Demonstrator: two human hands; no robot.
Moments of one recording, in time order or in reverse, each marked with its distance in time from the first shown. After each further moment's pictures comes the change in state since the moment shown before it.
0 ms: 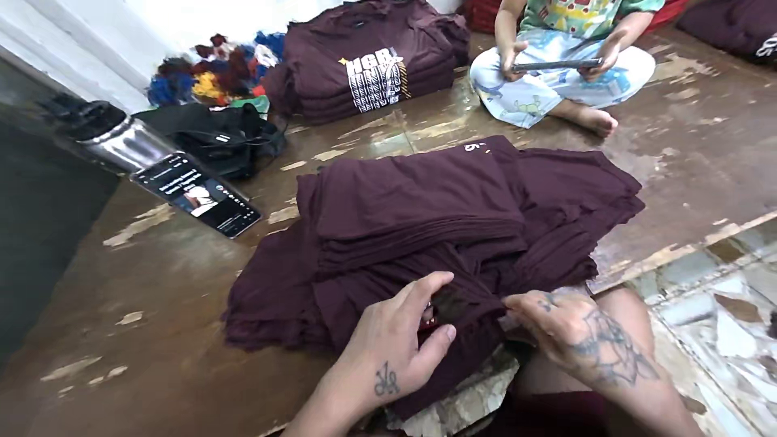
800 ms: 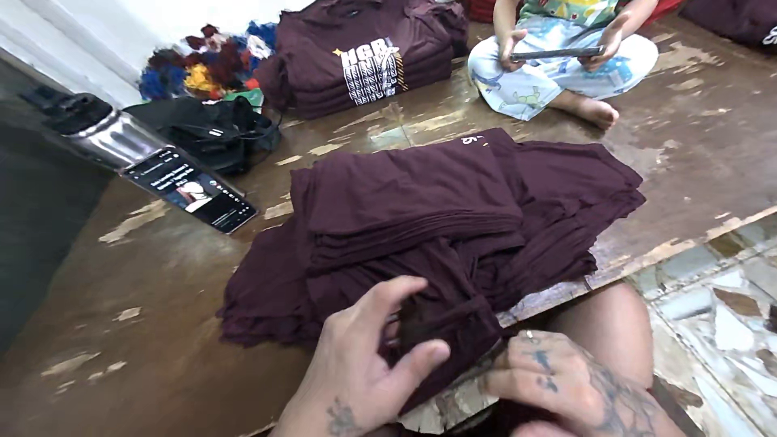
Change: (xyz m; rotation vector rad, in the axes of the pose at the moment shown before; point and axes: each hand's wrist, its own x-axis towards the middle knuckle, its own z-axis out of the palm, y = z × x) left_hand -0.013 0.012 -0.018 0.022 0.207 0.001; right_hand -0.034 -0.018 0.006 0.458 -0.074 -0.231
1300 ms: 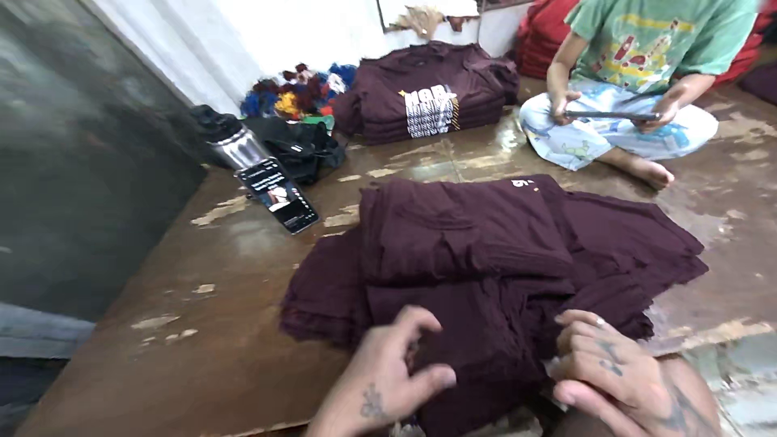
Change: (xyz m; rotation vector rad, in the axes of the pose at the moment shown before) left_hand -0.042 -0.037 -0.013 -0.179 0.011 -0.155; right_hand 0.032 0.028 -0.021 -0.182 0.062 0.000
